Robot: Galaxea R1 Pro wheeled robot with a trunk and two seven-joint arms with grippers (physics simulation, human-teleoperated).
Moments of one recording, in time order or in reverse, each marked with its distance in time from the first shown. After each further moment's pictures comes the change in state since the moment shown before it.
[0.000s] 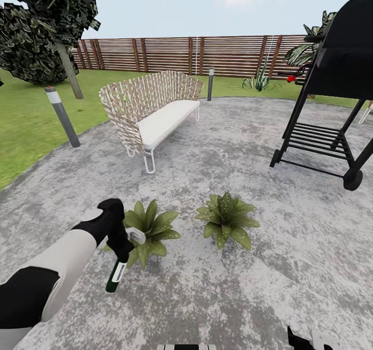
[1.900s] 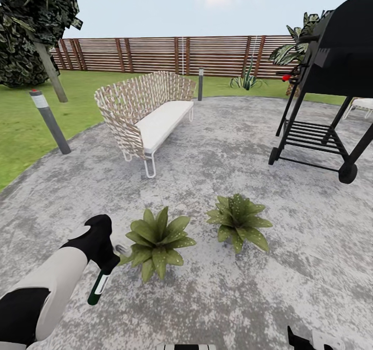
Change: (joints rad) left arm 0.110 0.028 0.219 -0.005 -0.070 0.003 0.248; right arm 0.000 0.000 0.000 -0.002 -0.001 0.000 0.000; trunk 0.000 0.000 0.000
